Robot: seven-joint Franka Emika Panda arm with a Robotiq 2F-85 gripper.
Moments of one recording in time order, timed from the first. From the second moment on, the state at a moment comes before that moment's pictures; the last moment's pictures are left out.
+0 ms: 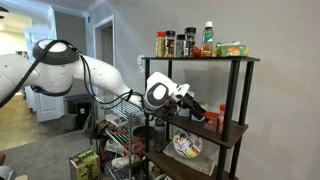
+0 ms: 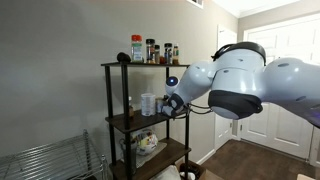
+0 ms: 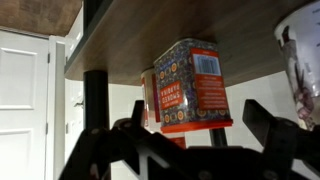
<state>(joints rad) 0.79 1.08 -1.17 -1.66 0.40 2.91 0.89</state>
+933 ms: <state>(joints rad) 0.76 1.08 -1.16 -1.64 0.30 2.90 0.99</state>
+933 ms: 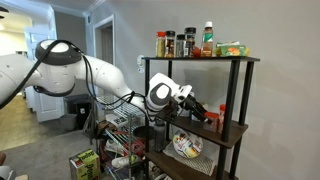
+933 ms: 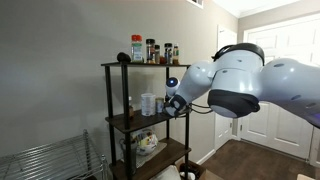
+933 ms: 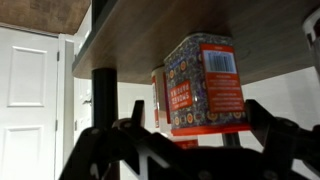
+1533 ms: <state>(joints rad) 0.76 1.08 -1.16 -1.65 0.28 2.90 0.99</state>
